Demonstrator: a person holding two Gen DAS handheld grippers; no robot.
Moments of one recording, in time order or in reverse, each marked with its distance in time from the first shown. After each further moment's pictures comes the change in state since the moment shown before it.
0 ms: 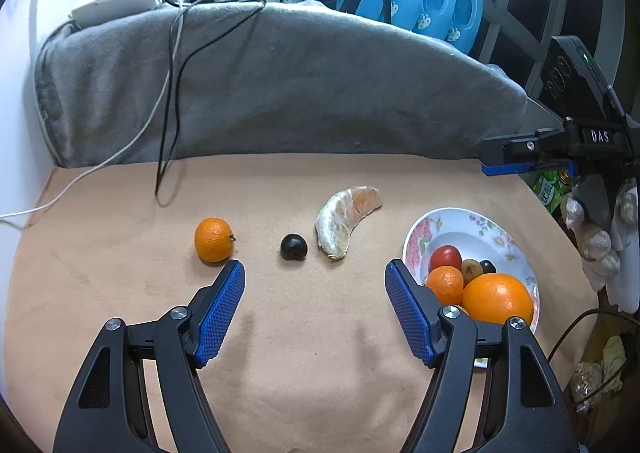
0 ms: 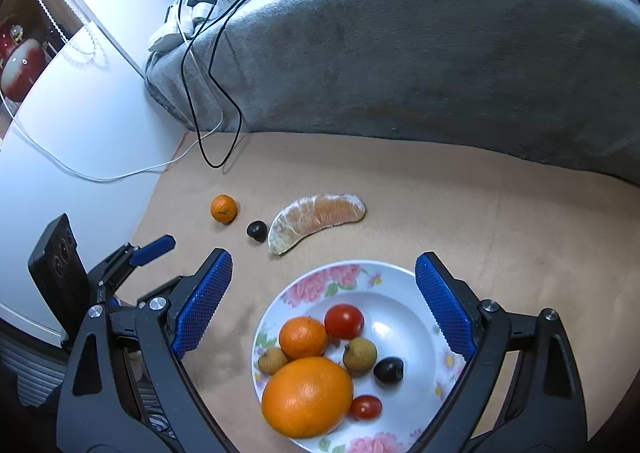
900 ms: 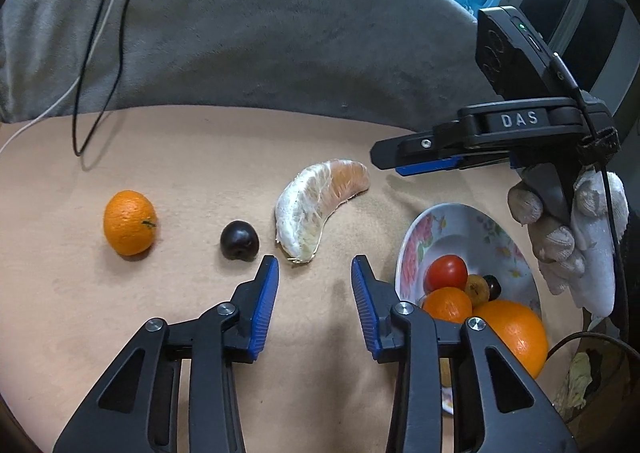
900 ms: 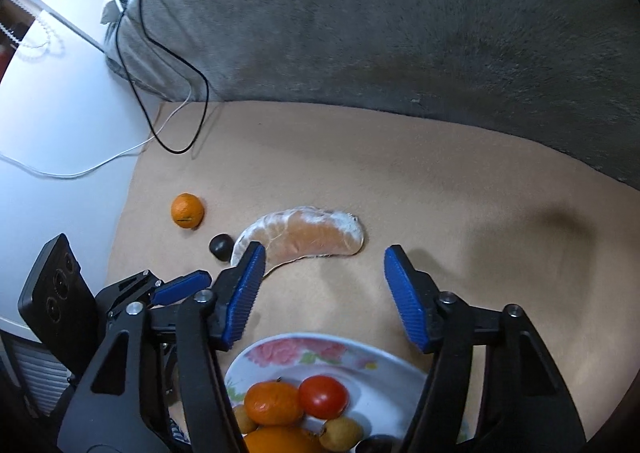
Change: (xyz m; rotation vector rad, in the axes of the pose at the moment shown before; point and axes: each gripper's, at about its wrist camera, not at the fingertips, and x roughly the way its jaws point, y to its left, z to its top) left arm 0.073 -0.009 0.006 -0.098 0.134 -0.107; right arm 0.103 -0.026 0.040 0.025 0.213 0.061
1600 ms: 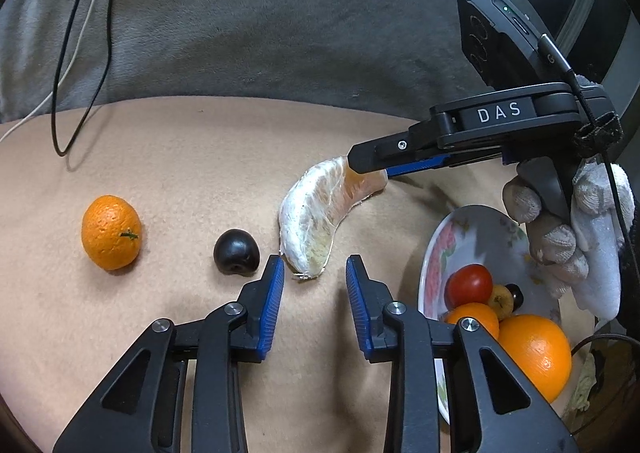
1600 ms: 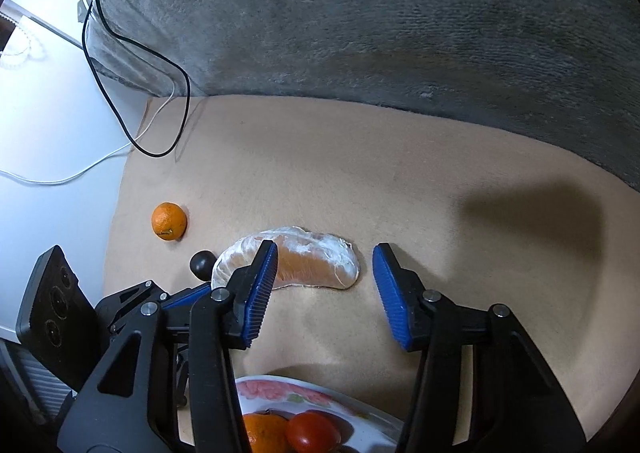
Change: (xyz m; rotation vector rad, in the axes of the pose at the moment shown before) left arm 0.027 -0.008 0.010 -0.006 0.042 0.009; right arm 0.038 -0.006 0.018 0.012 0.053 0.010
